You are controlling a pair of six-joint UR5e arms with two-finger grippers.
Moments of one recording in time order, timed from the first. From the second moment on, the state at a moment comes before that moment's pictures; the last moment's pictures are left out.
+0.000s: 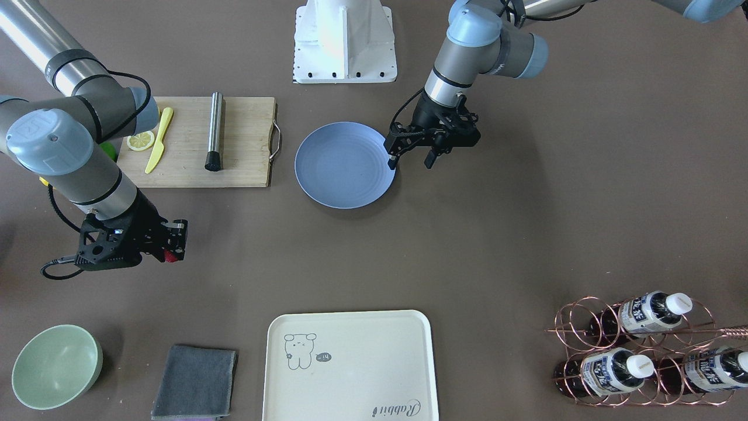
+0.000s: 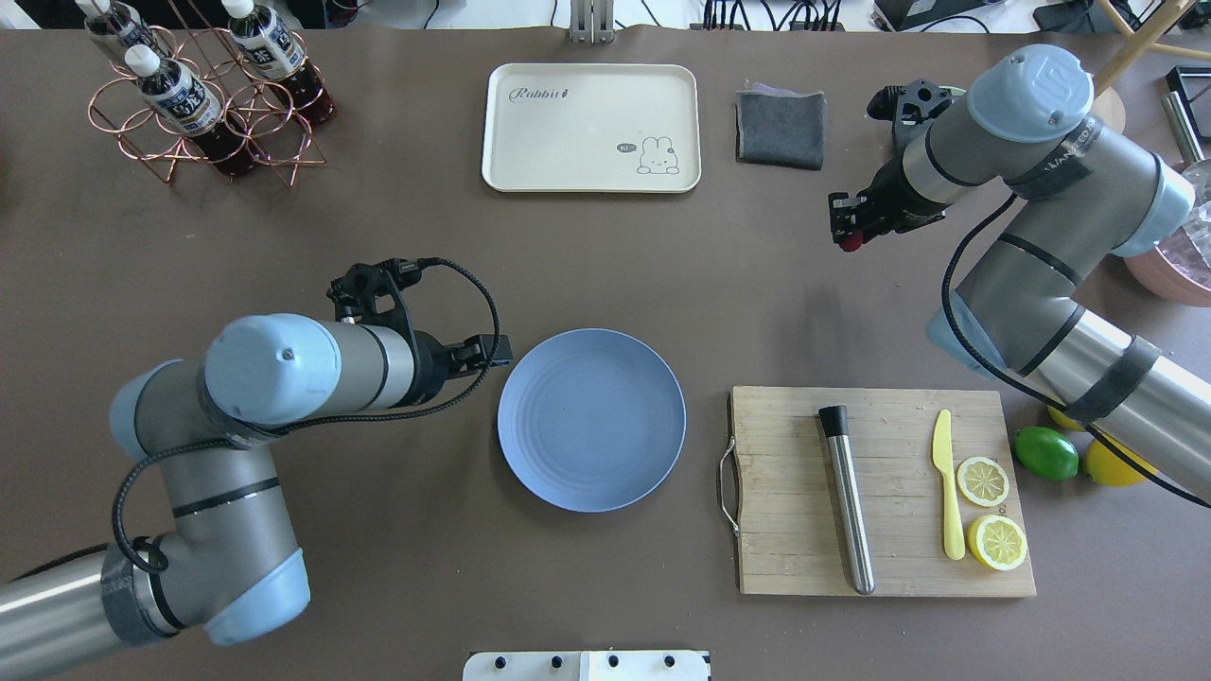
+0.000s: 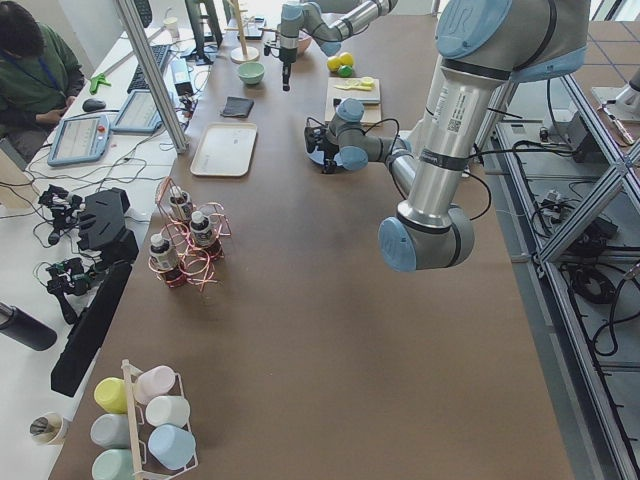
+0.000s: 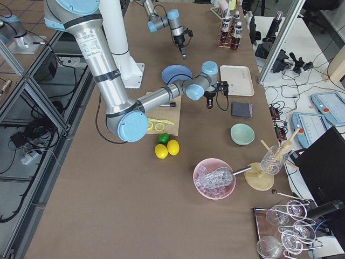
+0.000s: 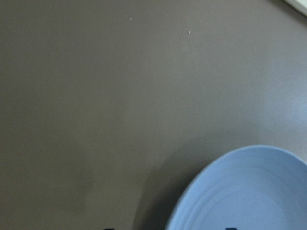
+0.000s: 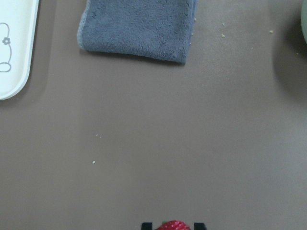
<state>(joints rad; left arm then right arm) -0.50 -1.96 -1.79 -2.06 -1.69 -1.45 0.88 -1.15 1.57 -1.22 2.08 0.94</state>
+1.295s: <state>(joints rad) -1.04 -1.64 -1.80 -2.06 -2.04 -0.64 0.52 -1.00 1.78 -1.46 1.82 1.22</state>
